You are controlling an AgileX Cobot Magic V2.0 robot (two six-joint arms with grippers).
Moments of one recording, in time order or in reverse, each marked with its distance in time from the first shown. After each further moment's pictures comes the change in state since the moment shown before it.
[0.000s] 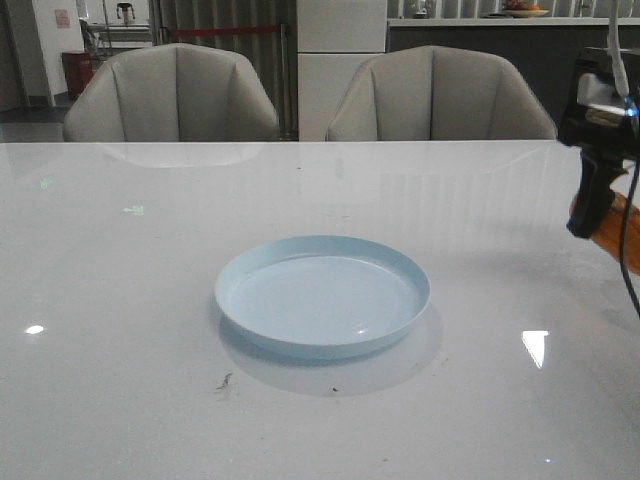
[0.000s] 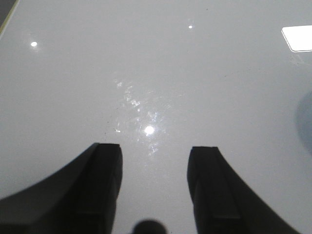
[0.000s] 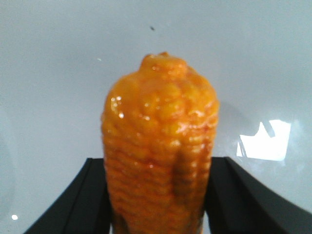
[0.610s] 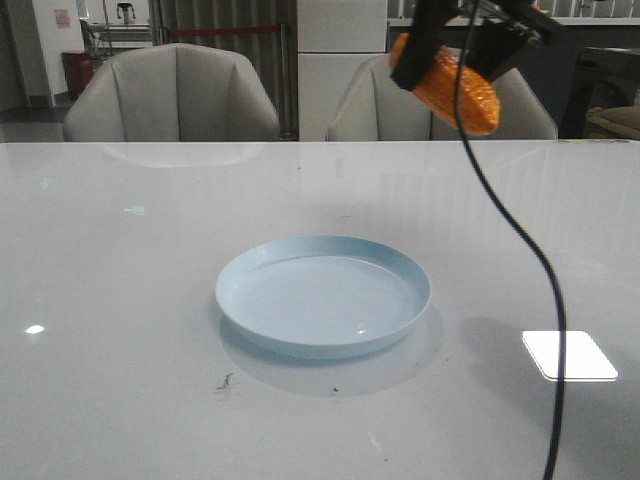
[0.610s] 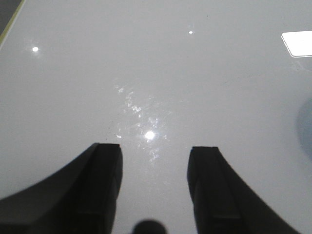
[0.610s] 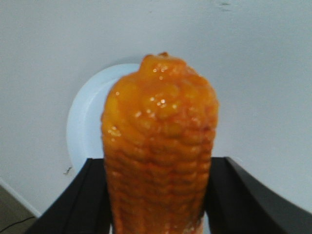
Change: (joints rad) left arm 0.000 0.000 0.000 0.000 -0.022 0.000; right arm 0.336 0.004 -0.389 0.122 0.172 -0.099
